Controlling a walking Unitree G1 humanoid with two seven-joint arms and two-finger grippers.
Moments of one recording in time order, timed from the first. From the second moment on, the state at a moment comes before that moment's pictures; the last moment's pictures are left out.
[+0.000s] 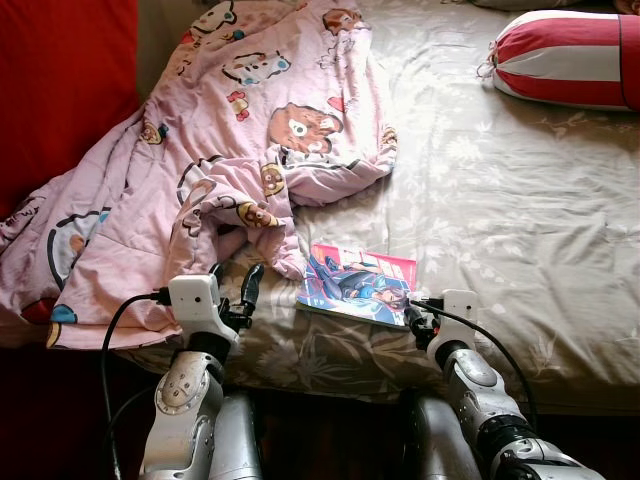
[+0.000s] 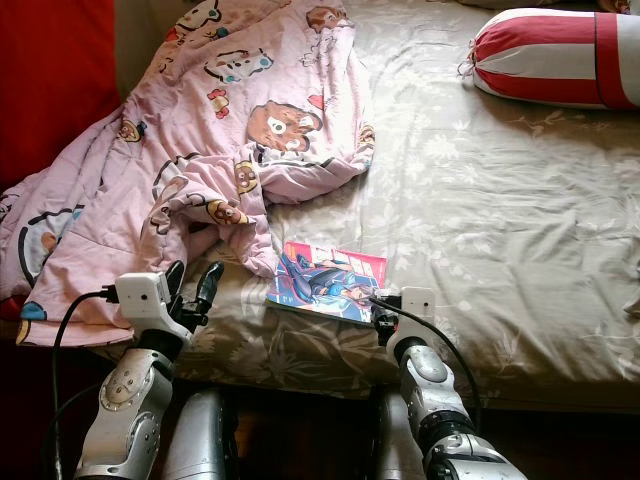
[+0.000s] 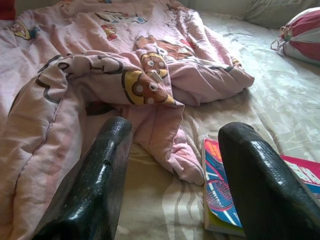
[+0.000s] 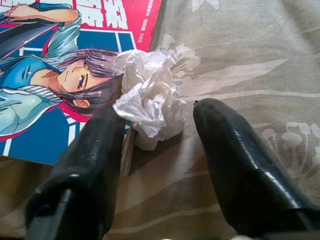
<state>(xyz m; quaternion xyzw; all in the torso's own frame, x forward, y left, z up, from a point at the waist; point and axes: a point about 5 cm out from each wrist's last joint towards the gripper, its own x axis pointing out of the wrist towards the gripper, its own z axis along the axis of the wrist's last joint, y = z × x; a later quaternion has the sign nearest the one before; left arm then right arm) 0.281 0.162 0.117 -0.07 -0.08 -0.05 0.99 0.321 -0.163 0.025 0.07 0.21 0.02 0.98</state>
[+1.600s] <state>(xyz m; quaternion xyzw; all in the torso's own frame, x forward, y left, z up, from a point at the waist) 0.285 0.175 0.106 -0.06 -0.06 -0.04 1.00 0.325 -0.175 0.034 0.08 0.16 -0.03 0.98</state>
